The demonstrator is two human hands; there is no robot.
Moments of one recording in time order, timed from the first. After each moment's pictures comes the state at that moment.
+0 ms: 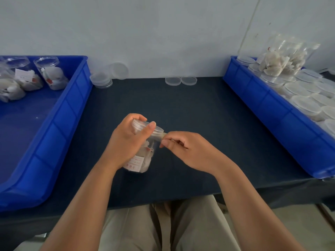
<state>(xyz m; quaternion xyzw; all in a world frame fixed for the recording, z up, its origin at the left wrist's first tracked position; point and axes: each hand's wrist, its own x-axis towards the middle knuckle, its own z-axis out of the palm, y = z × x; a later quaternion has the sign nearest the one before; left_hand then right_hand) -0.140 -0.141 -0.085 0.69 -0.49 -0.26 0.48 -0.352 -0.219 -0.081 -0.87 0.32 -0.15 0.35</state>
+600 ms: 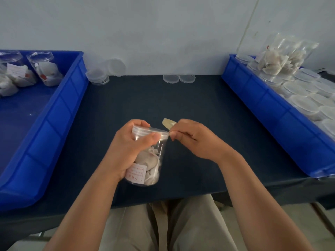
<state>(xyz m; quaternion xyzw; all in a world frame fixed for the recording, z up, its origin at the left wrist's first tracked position) -0.159 -0.126 -0.086 0.58 -0.41 -0.43 0.56 -0.363 -0.253 -0.085 -0.91 0.24 -0.21 0.28</state>
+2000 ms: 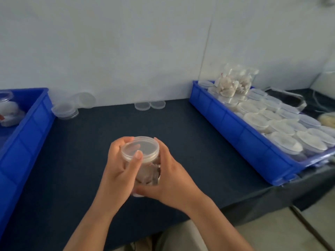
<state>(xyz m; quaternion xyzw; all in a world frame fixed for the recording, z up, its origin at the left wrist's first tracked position) -0.209 -0.149 -0.070 0.54 -0.51 -0.31 0.60 -0.371 -0.198 -0.081 -0.81 0.39 -0.27 0.35</state>
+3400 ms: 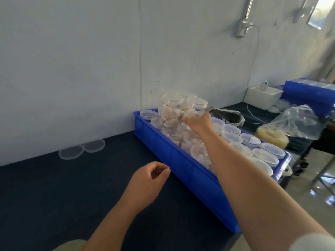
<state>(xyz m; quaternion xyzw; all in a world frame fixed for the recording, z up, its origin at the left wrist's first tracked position) -0.372 -0.375 -0.069 0.54 -0.67 -0.38 0.35 -0.608 -0.559 -0.007 -0.48 0.75 -0.40 0.22</state>
